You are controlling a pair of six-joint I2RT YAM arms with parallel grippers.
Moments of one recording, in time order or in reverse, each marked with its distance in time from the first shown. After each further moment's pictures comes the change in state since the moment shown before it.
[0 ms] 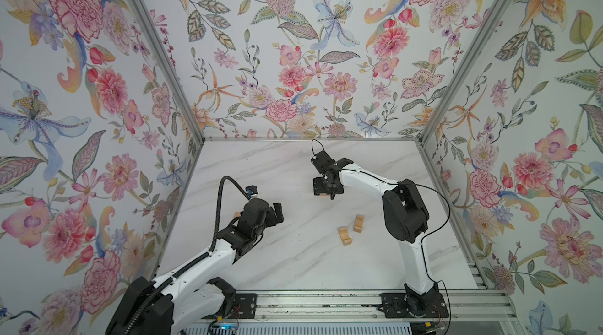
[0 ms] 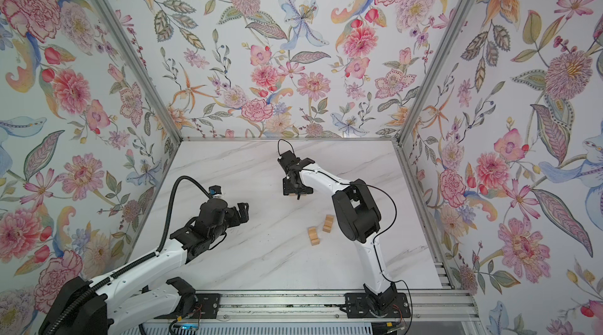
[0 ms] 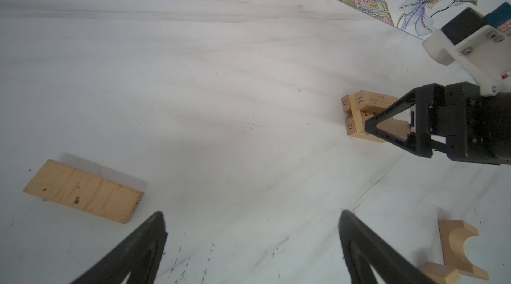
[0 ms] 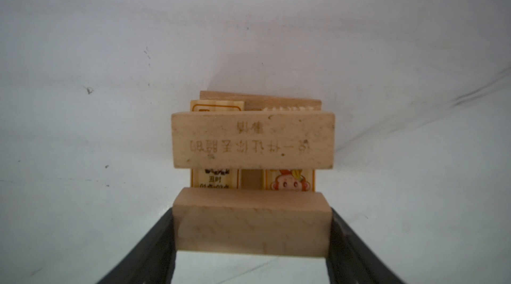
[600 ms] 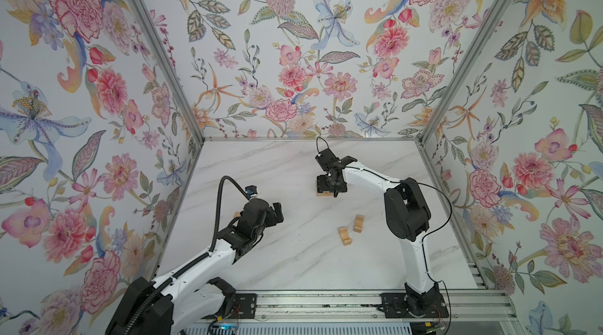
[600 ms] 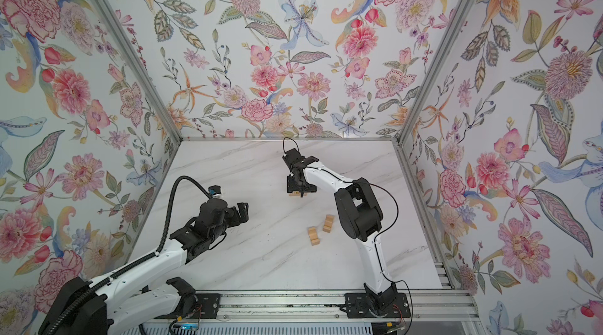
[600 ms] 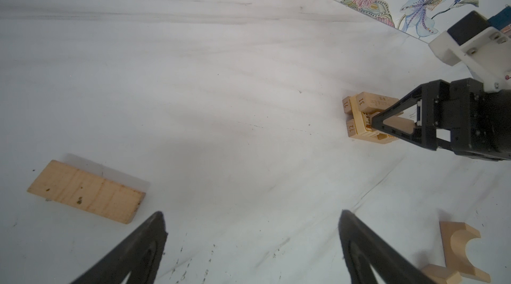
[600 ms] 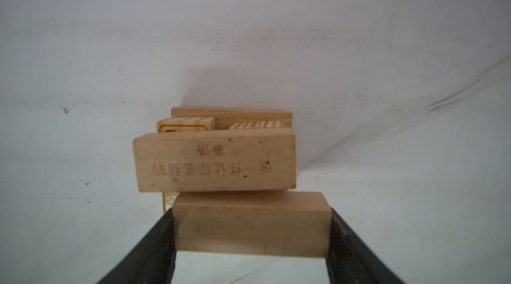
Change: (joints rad) left arm 0.000 -0.002 0.000 -0.001 -0.006 0.000; right arm -0.029 0.003 0.000 0.002 -0.007 0.000
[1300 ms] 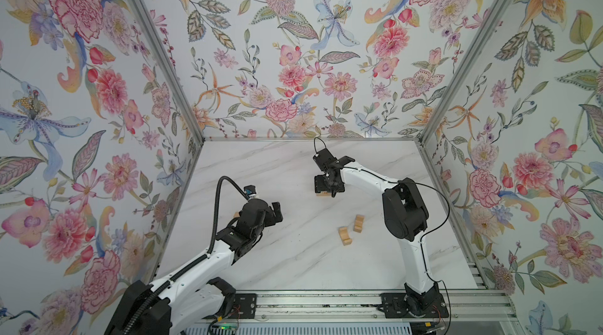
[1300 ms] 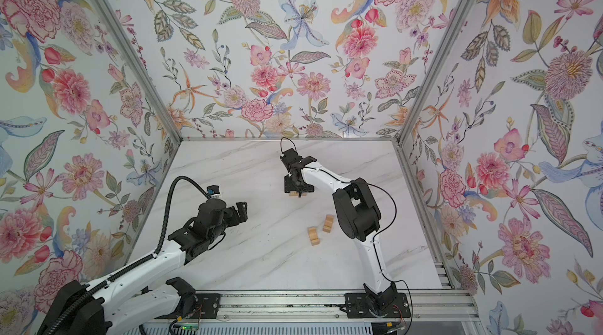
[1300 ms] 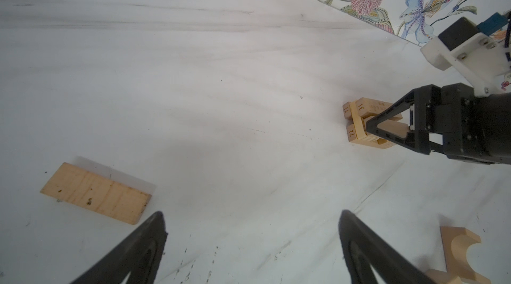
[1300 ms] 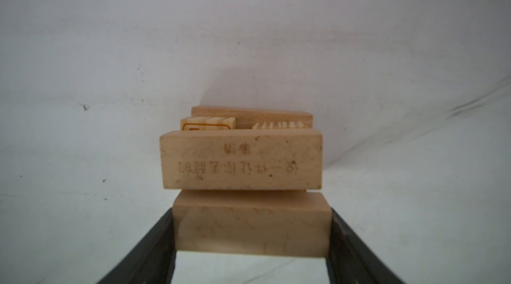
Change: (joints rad) left arm 0.000 -0.022 0.000 -0.008 -0.019 0.003; right arm 0.013 0.017 0.027 -0.001 -0.013 0.000
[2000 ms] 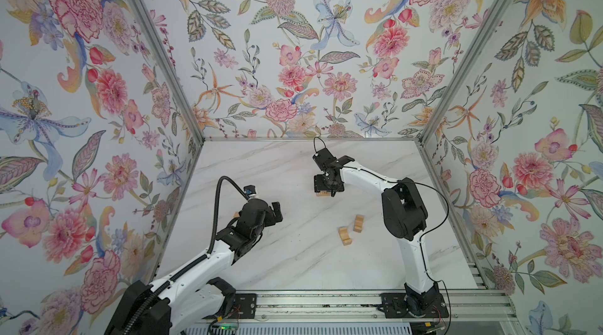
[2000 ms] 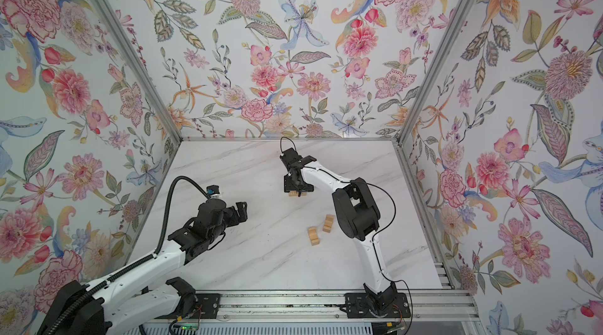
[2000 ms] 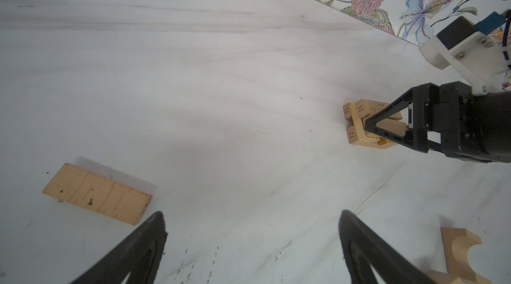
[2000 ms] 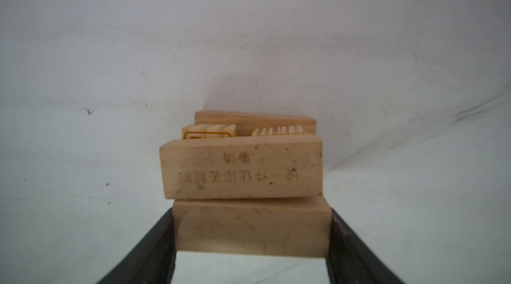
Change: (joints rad) left arm 0.000 -0.003 0.000 0.000 -0.003 0.000; right arm 0.000 0.010 0.015 0.001 -0.005 0.000
